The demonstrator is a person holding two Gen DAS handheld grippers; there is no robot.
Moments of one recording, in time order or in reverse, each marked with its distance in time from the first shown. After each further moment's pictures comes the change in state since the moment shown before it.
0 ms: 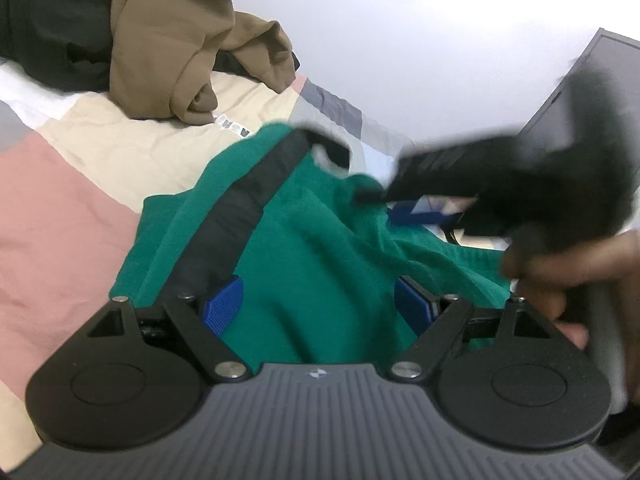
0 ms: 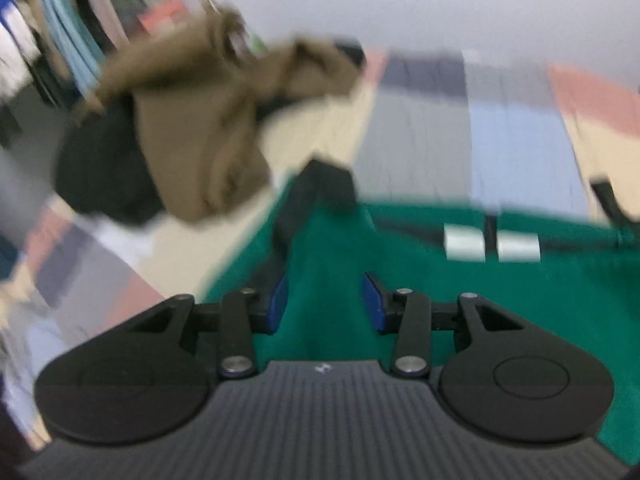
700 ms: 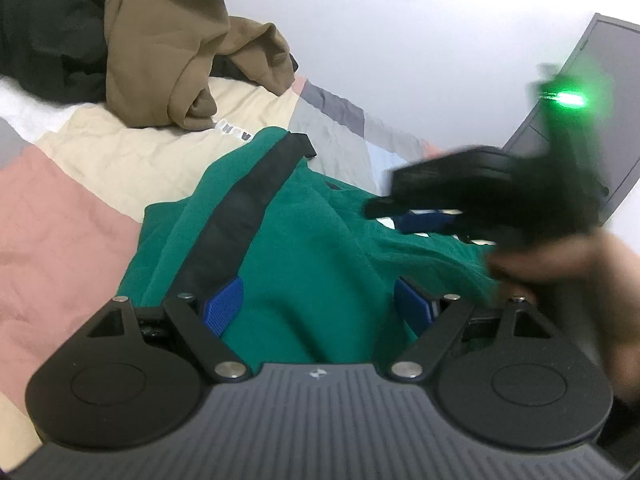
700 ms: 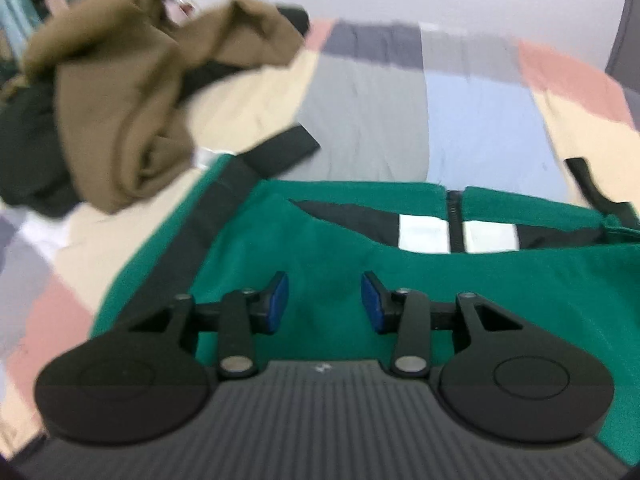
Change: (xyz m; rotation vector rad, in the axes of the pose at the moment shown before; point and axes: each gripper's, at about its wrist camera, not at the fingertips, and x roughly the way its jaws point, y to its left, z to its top) left arm 0.008 -0.003 -0.002 0.054 -0.008 0.018; right arm 0.027 -0.012 -0.005 0.017 -0.026 -0.125
